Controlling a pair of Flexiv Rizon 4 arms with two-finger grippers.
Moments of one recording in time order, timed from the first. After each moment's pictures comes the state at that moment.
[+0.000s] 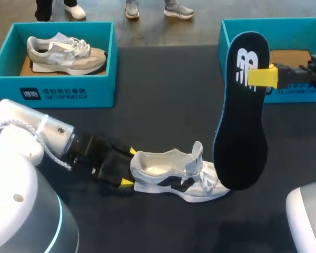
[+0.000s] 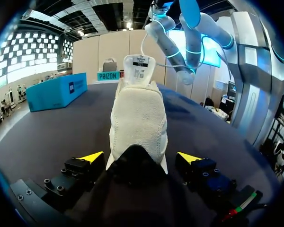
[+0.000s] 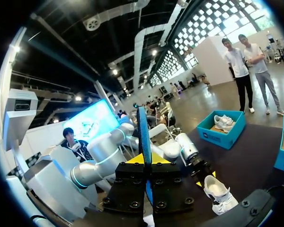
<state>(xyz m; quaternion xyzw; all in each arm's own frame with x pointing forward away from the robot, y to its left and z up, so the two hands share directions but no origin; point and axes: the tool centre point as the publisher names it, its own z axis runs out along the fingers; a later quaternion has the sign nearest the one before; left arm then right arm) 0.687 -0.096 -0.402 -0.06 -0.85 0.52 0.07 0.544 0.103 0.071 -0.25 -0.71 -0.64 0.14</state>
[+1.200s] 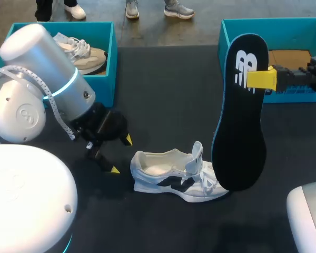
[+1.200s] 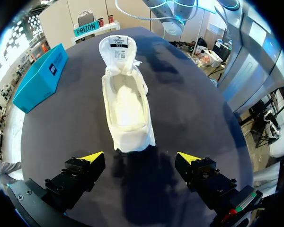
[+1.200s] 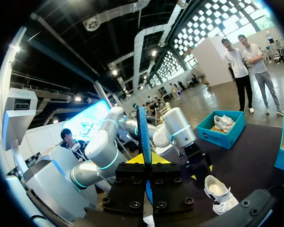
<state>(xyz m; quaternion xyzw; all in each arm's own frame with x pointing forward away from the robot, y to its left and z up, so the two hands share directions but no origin) 0.685 -0.069 -0.332 -0.16 -0.96 0.22 0.03 0.542 0.105 0.070 -0.25 -0.71 -0.64 0.13</state>
